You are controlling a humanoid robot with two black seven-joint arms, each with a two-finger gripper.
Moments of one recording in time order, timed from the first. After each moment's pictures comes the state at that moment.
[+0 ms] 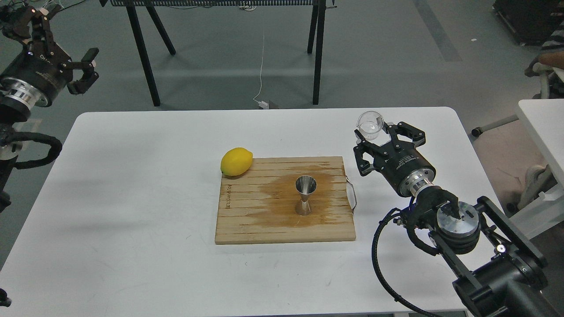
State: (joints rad) left arm -0.71 0.59 -1.06 -0.76 0.33 -0.40 -0.17; right arm 0.23 -0.17 1.11 1.51 0.13 -0.24 0.05
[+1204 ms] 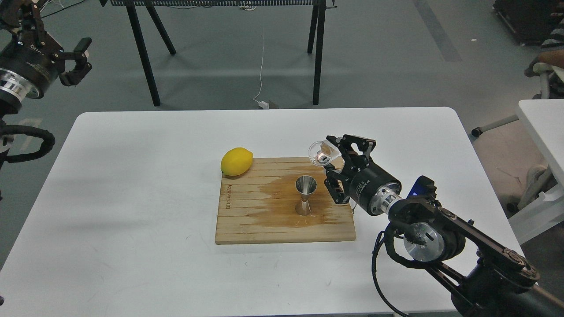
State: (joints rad) left arm -0.73 0.62 -1.06 -0.79 0.33 -0.38 -0.17; right arm 0.34 -0.29 0.77 1.59 -0.36 -0.31 -0.04
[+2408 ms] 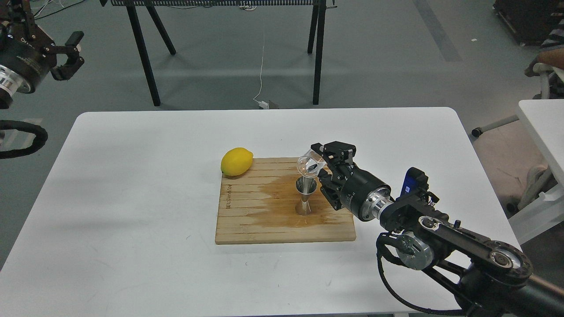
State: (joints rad) left arm -0.74 0.64 -1.06 -0.79 0.33 -0.38 -0.17; right arm 0.45 -0.34 0.59 1.59 -0.55 -0.33 -0.05
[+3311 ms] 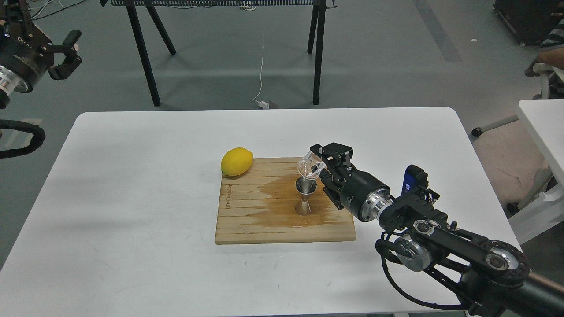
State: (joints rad) left arm -0.74 0.65 -1.06 -0.79 0.33 -0.38 -0.17; right arm 0.47 -0.35 0.55 1.56 -0.64 -0.35 -0.05
